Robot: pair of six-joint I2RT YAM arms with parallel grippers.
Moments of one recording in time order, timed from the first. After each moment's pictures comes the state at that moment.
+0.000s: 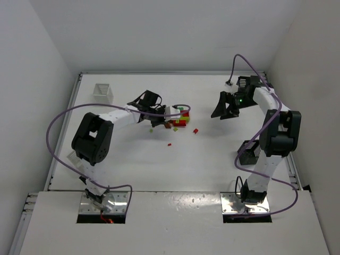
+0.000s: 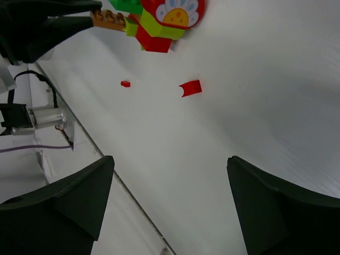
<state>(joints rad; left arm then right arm) -0.47 1.91 1.29 -0.29 0.44 0.94 -0.11 1.93 1.46 -0.92 -0.88 -0.27</state>
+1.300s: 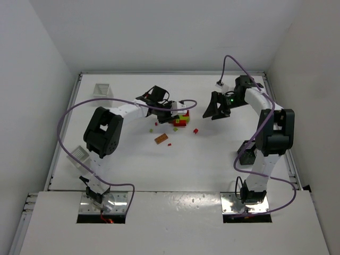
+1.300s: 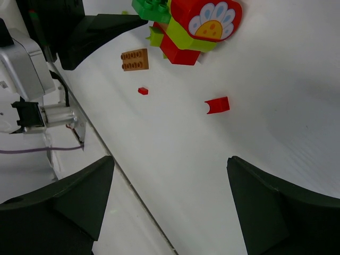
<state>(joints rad) -0.49 2.04 1.46 -0.33 0.41 0.90 -0.01 1.95 1.45 -0.84 -0.91 -0.17</state>
